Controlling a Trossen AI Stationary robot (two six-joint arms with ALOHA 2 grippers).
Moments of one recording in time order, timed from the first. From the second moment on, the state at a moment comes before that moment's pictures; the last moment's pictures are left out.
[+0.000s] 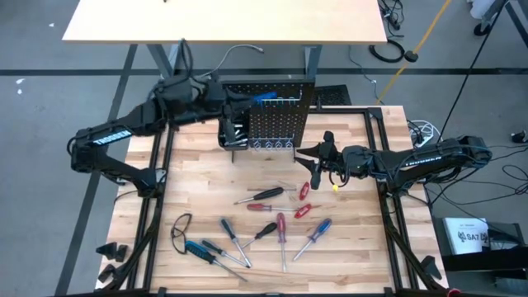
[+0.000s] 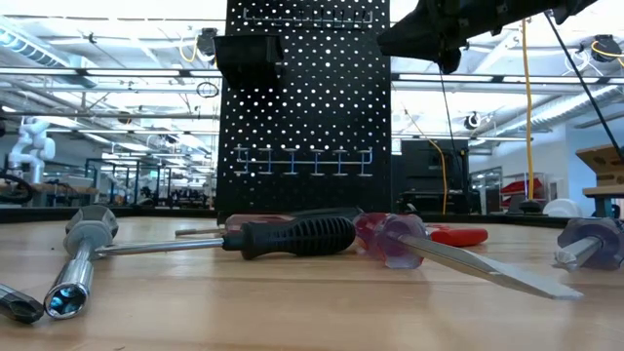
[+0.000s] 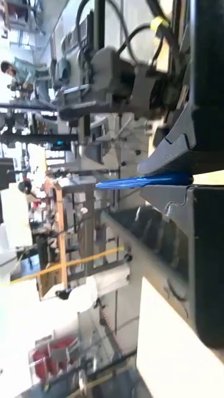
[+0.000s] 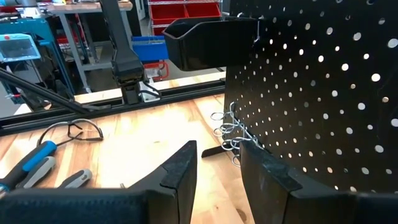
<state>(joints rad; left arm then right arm) 0.25 1.29 1.55 -0.30 -0.03 0.15 0.06 1.09 0.66 0.24 0.39 0.15</state>
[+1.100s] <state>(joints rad) 0.49 1.52 1.80 -0.52 0.35 0.06 0.04 1.09 0.66 0.21 0.39 0.16</state>
